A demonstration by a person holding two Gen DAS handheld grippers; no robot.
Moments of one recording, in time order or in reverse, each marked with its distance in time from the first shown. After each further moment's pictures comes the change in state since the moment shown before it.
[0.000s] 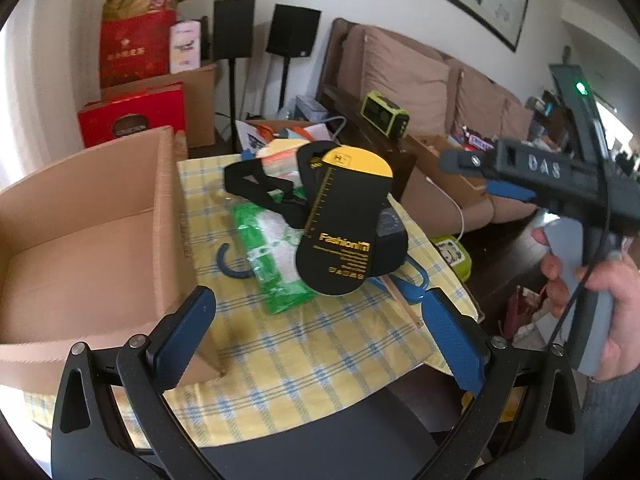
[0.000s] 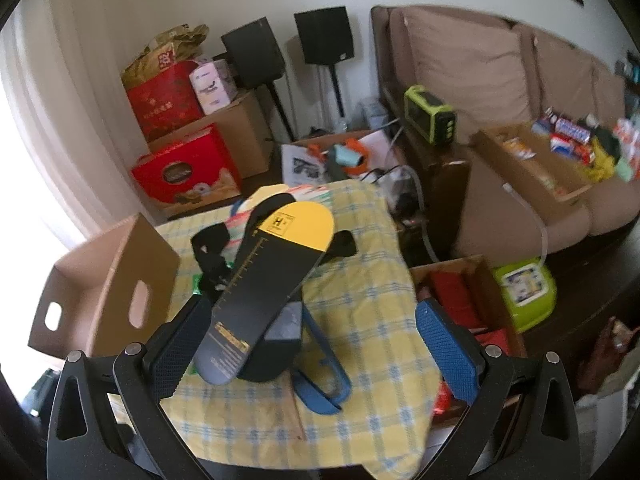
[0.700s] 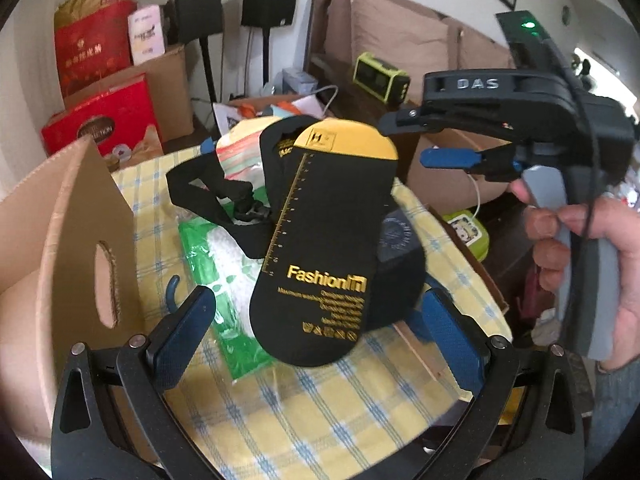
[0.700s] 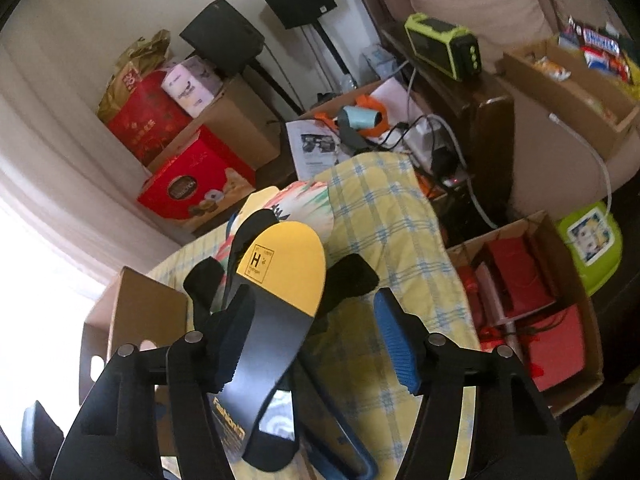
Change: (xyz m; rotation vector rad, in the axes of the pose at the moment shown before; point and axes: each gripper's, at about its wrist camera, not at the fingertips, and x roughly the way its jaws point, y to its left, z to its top) left arm 0.098 -0.023 0.030 0.071 0.112 0.047; right arm 0.094 -0.049 0.038 0.225 0.132 0.176
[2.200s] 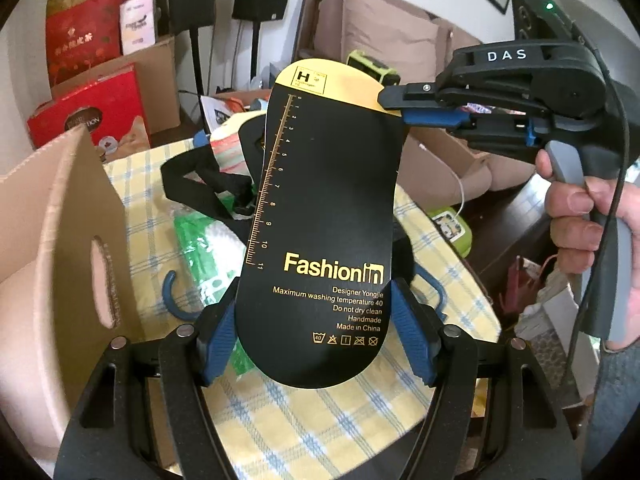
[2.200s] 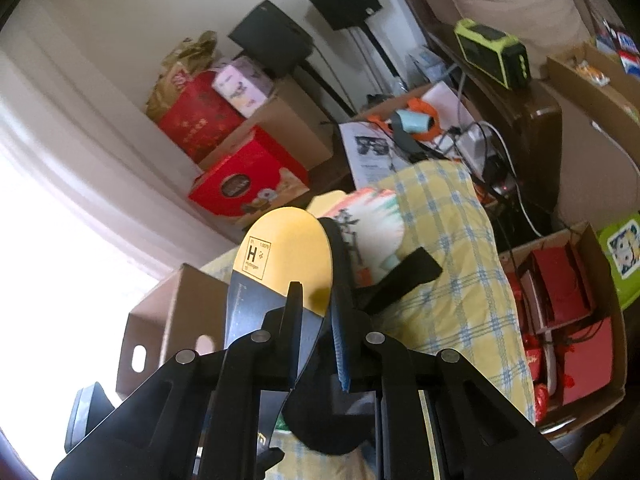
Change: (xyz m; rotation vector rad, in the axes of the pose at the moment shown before) left arm -0.015 0.007 -0.007 -0.020 0.008 -0.072; right arm -0.031 0.042 0.005 -0.074 -0.011 0.149
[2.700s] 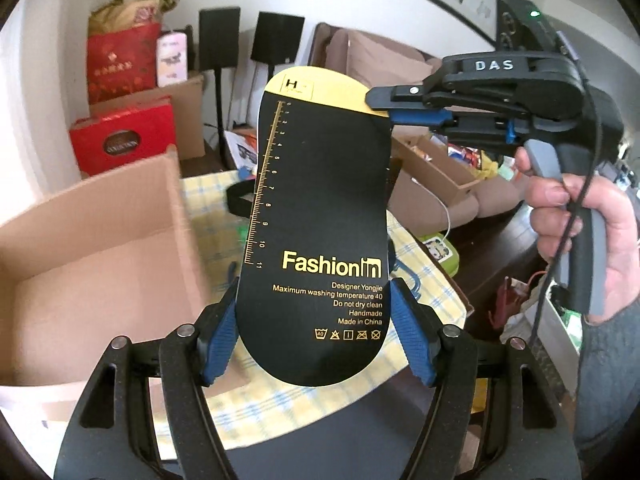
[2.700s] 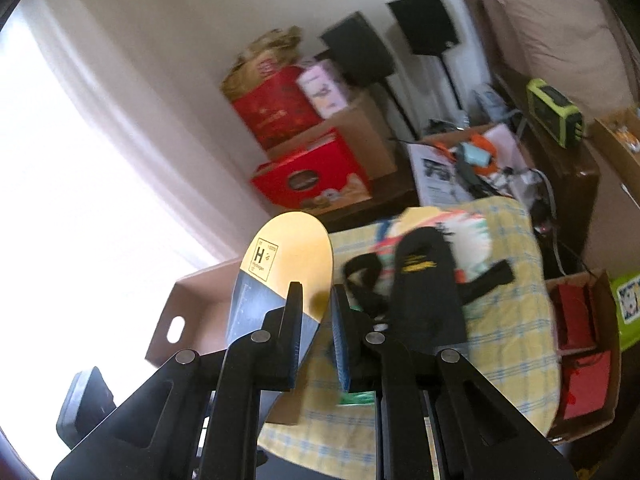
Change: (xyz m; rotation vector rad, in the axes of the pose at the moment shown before) left arm -0.120 0.031 -0.027 -0.018 -0.127 0.000; right arm -0.031 0.114 -0.021 -0.188 -0.008 0.108
